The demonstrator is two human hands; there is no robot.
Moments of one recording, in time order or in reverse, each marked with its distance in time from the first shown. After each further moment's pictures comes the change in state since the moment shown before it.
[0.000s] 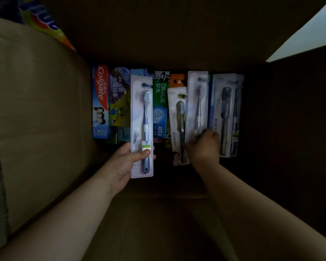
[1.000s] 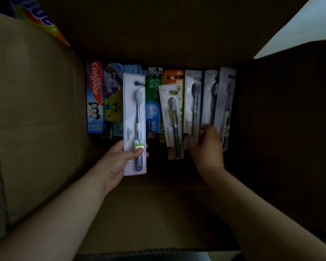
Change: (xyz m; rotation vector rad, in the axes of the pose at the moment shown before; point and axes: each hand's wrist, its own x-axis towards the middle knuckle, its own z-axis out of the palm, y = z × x) left_hand -0.010 -0.006 -0.002 0.008 -0.015 0.015; right_hand -0.027 0.023 -0.028 0.232 0.031 -0.169
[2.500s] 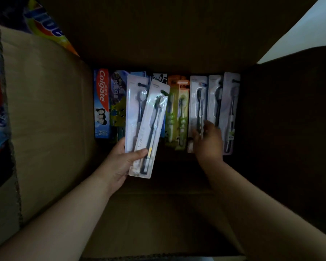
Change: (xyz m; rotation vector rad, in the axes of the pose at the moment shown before) left_hand 0.000 0.010 -0.004 0.027 0.023 0.071; right_hand 0.028 -0.010 0.016 -0.003 0.078 0.028
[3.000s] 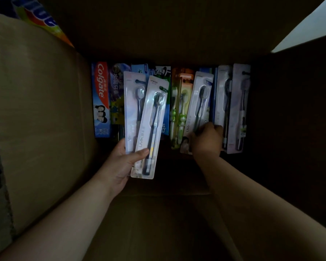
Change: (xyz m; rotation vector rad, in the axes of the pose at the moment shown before) left_hand 0.009 -0.009 -0.010 -0.021 -0.010 -0.005; right_hand 0.014 0.006 0.035 -0.189 -0.012 0.129
